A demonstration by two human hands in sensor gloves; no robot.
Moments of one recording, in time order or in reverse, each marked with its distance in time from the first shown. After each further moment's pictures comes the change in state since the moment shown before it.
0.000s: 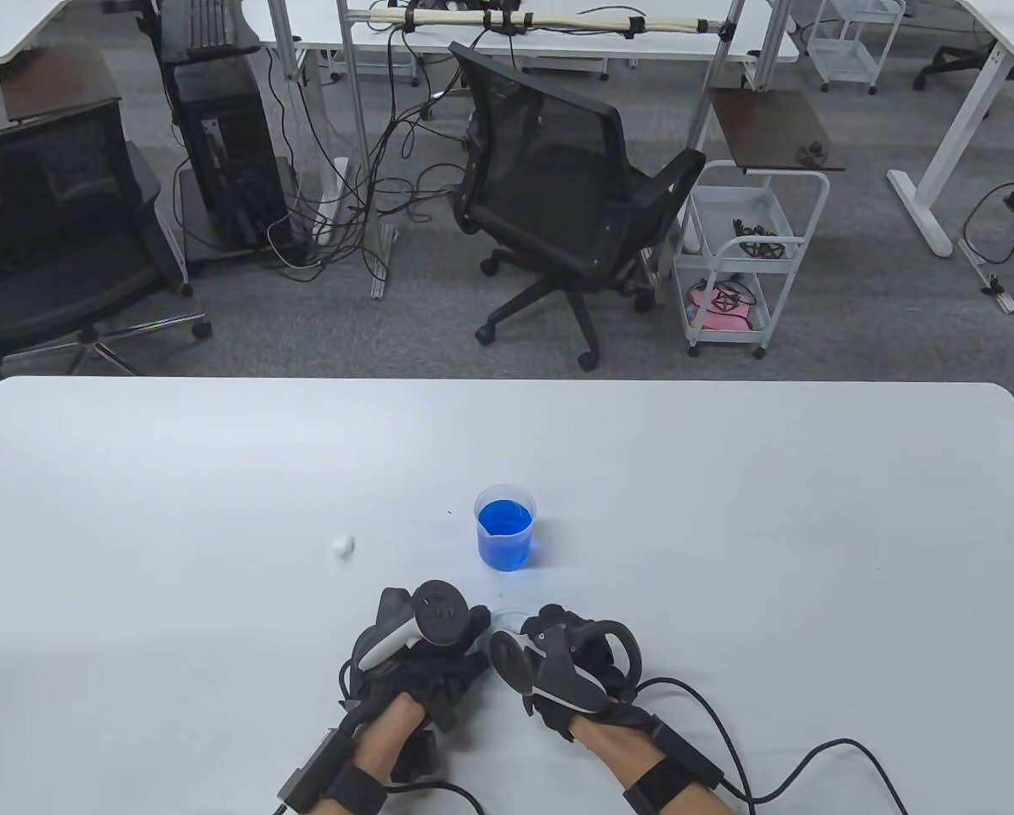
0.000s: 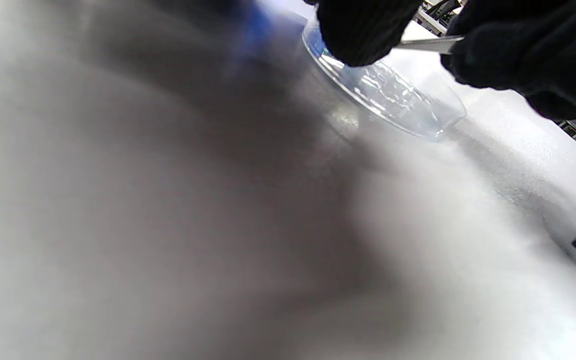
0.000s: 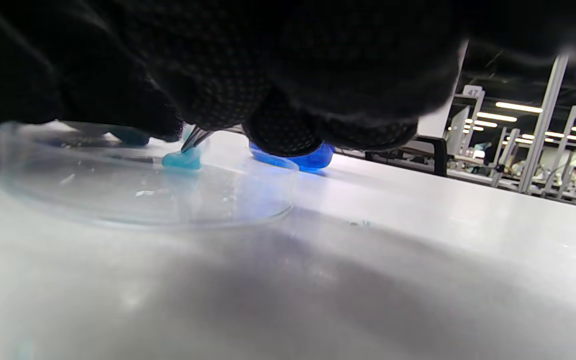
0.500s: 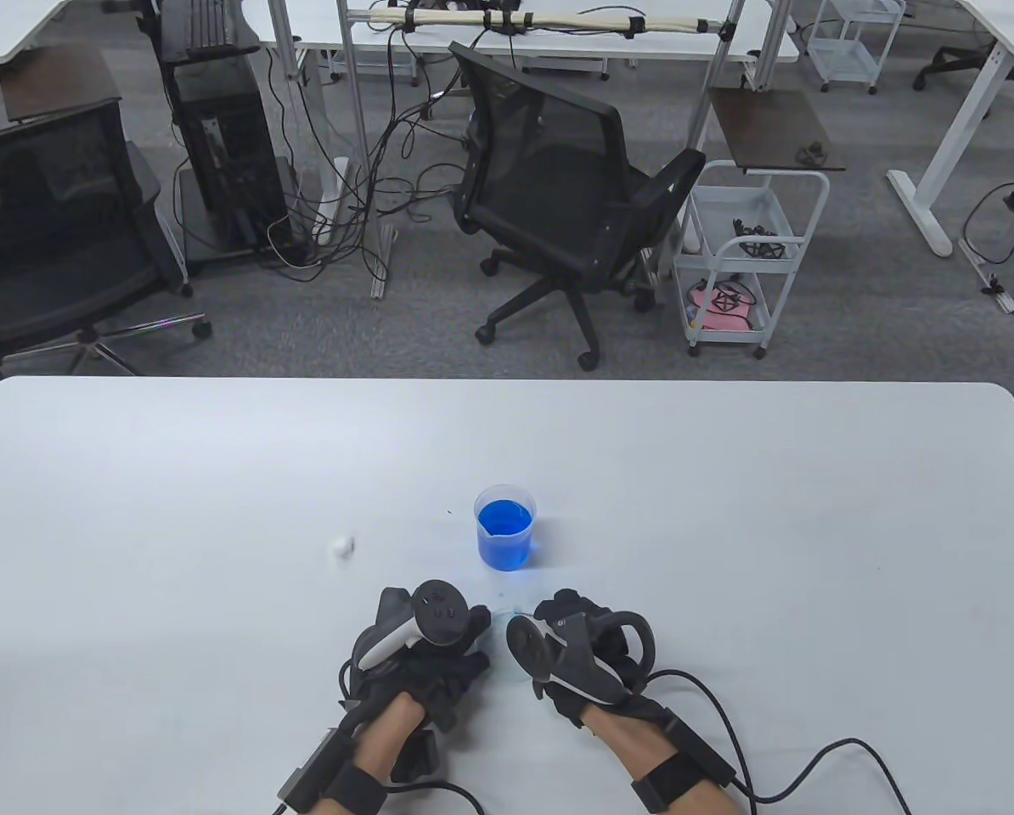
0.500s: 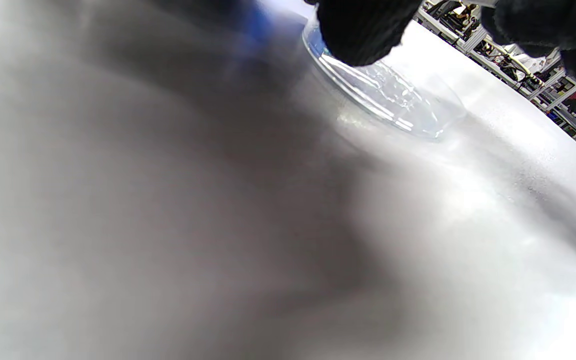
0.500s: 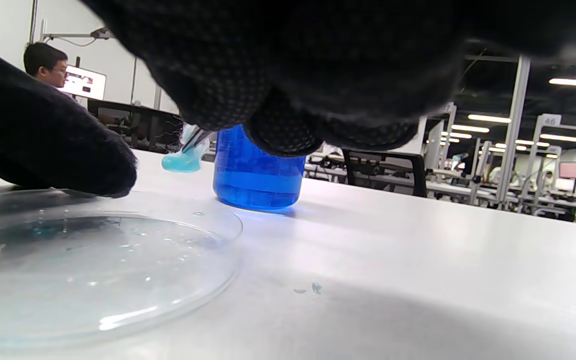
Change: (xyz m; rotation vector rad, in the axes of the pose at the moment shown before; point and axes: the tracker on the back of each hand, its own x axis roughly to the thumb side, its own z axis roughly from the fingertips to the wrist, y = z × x) left_hand 0.000 -0.001 0.000 -0.002 0.001 0.001; right_hand -0.023 -0.013 -0.002 -0.067 0.072 -0.042
